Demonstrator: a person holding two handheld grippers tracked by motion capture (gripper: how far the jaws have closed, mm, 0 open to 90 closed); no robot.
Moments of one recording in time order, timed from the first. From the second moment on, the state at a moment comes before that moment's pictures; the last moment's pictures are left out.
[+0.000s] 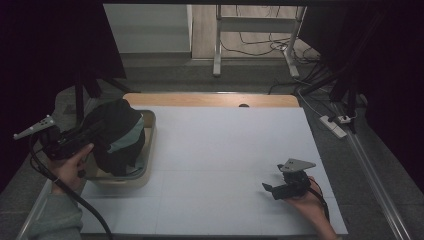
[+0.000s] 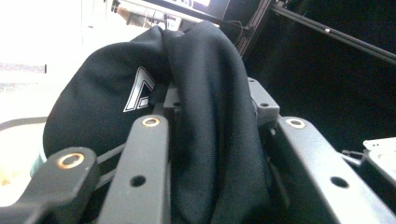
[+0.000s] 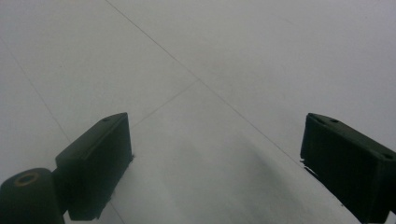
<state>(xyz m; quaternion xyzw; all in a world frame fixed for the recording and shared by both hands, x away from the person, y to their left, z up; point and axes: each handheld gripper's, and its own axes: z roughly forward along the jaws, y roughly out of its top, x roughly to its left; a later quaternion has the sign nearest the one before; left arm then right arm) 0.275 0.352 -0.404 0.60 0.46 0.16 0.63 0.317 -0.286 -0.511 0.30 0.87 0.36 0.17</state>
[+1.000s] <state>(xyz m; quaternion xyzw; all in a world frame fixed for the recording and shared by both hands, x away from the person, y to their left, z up) 0.279 0.331 -0.376 0.57 0.42 0.17 0.68 0.317 -0.286 -0.512 0.30 0.87 0.36 0.17</state>
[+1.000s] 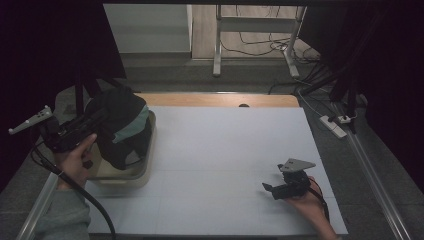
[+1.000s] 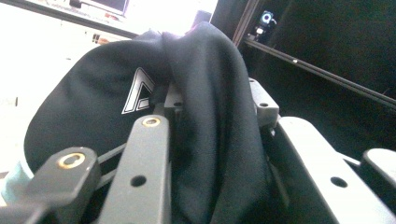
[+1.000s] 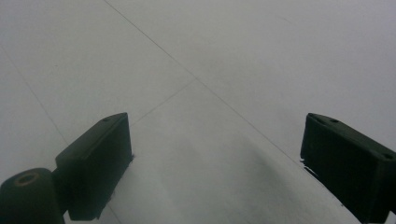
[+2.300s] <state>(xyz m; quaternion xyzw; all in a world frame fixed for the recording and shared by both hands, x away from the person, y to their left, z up) 0.280 0.280 -0.329 0.56 0.33 0.15 0.75 0.316 -0.287 -0.511 0.30 0.87 0.36 0.17</state>
